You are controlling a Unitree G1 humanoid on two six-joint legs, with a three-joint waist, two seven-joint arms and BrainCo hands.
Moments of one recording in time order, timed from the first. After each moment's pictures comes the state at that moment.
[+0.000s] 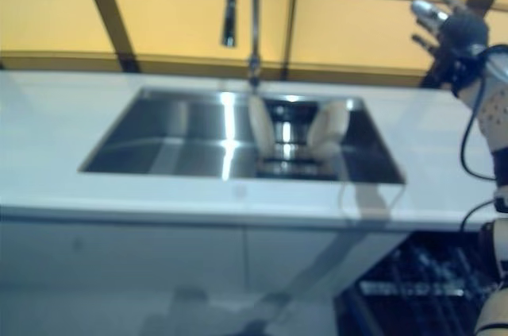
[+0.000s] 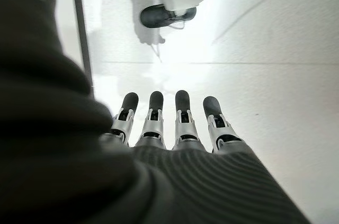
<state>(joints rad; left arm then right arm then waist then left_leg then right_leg) 0.09 0.37 -0.13 1.24 -0.13 0.19 -0.03 -1.03 -1.03 0.24 0.56 1.05 0.42 -0.02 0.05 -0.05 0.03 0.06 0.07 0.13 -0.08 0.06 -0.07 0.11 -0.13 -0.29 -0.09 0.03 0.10</state>
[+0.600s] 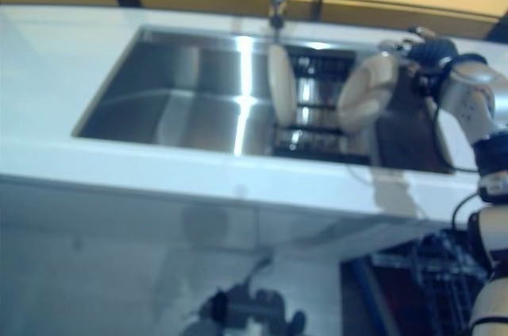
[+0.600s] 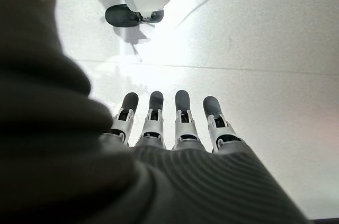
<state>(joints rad) 0.06 0.37 -0.15 1.20 -0.18 0.14 -0.03 -1.15 -0.99 0.39 0.64 0.86 0.52 -0.03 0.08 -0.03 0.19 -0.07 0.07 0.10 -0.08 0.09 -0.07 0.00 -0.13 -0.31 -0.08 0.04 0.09</state>
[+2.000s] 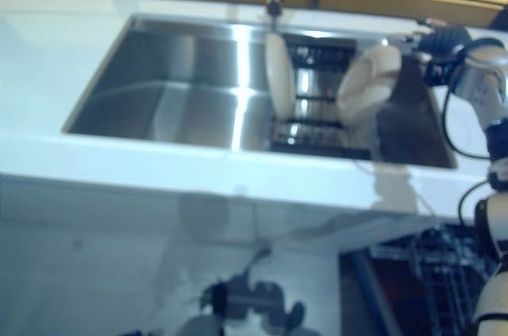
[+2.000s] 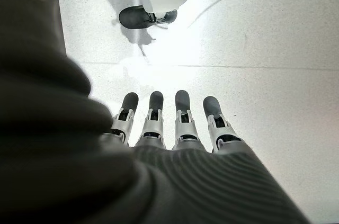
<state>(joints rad) 0.05 0.38 -0.15 1.15 -0.18 0.13 -0.02 -1.22 -1.01 0.42 0.70 0.76 0.58 0.08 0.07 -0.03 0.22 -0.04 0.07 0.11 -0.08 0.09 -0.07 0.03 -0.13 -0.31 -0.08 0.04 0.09</state>
